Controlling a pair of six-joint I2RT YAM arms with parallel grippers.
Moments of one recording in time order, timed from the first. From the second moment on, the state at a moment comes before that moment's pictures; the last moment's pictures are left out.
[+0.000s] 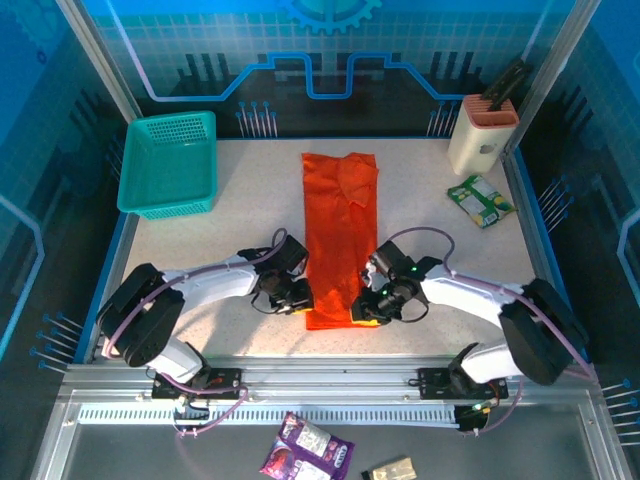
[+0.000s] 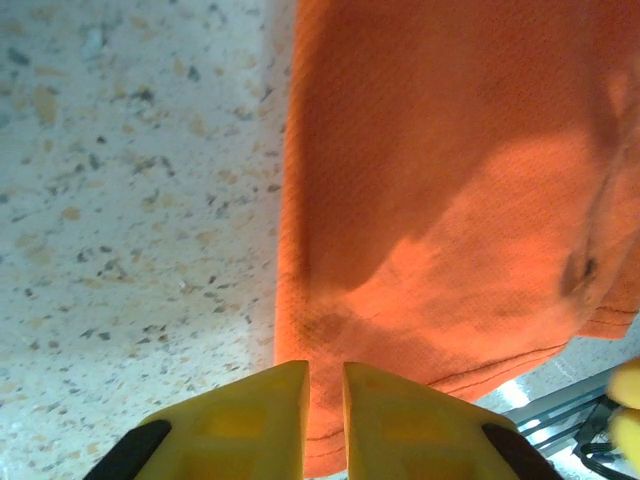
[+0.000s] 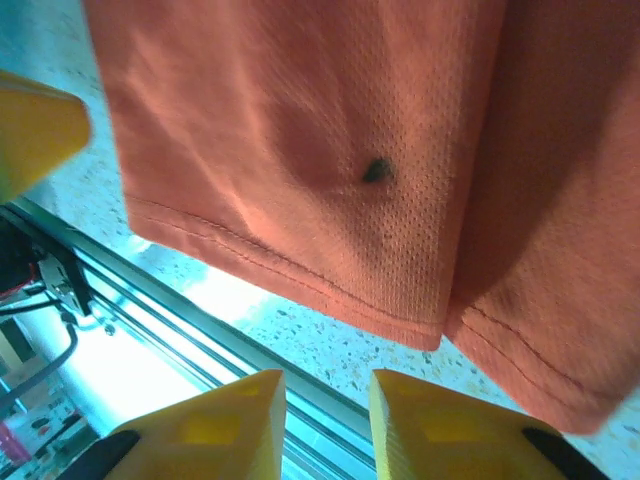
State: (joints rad) left arm -0.69 1.53 0.80 -0.54 0.36 -0.93; right arm 0.66 1.35 0.69 -0.59 -0.54 0.71
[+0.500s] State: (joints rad) left arm -0.69 1.47 0.72 -0.52 0.36 -0.93; right arm 0.55 1.38 0.63 -0.67 -0.48 0.63
